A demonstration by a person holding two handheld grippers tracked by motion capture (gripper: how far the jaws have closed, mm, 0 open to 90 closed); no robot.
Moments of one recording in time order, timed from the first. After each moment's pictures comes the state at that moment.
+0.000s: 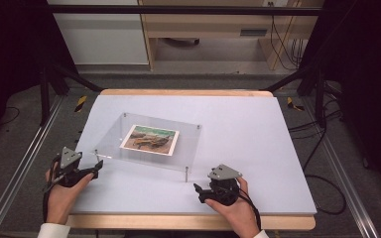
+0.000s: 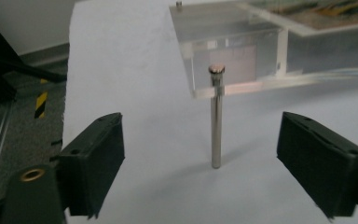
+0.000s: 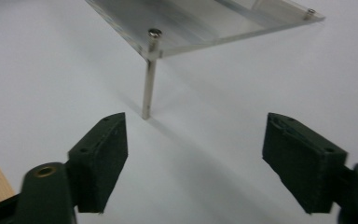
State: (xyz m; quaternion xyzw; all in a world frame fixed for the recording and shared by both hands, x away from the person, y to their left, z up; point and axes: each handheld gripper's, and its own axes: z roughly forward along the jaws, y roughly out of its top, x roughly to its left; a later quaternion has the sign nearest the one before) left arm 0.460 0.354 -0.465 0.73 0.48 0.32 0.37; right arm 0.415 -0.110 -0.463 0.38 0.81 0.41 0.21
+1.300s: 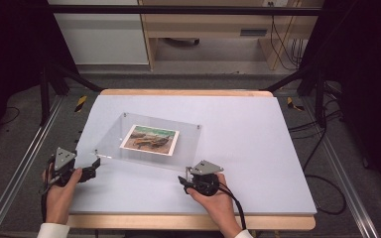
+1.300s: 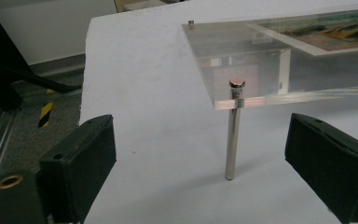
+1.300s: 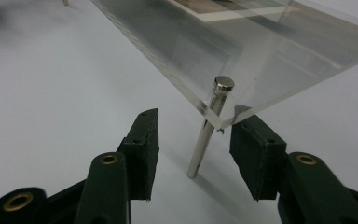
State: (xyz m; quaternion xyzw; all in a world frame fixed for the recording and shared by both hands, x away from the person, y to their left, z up) left arm 0.459 0.362 -0.467 0.70 0.48 0.33 0.40; right arm 0.437 -0.064 -0.476 0.36 0.80 0.45 0.17
